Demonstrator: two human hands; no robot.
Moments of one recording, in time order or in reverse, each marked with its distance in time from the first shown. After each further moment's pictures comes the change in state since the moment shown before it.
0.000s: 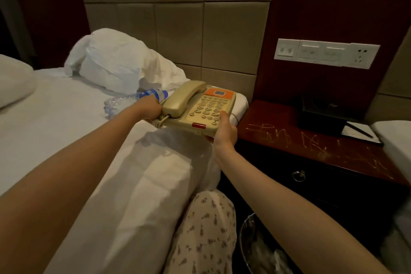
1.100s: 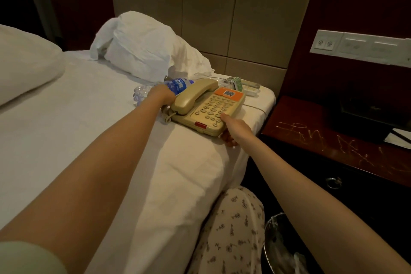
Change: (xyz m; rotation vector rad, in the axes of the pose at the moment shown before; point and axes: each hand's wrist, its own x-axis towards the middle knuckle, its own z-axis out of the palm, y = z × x) left_hand 0.027 -0.034 -0.013 0.094 0.067 -0.210; right_hand 0.043 0.019 0.030 -0.956 -0.273 0.002
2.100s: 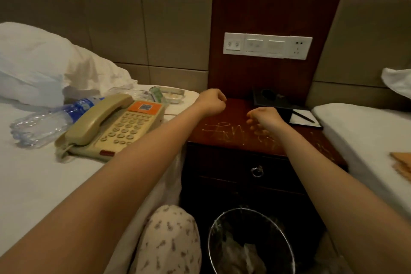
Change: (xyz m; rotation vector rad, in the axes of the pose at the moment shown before) left_hand -0.065 0.256 0.083 -0.388 -0.242 0.701; right_hand -0.016 0.081 -0.228 0.163 0.443 0.044
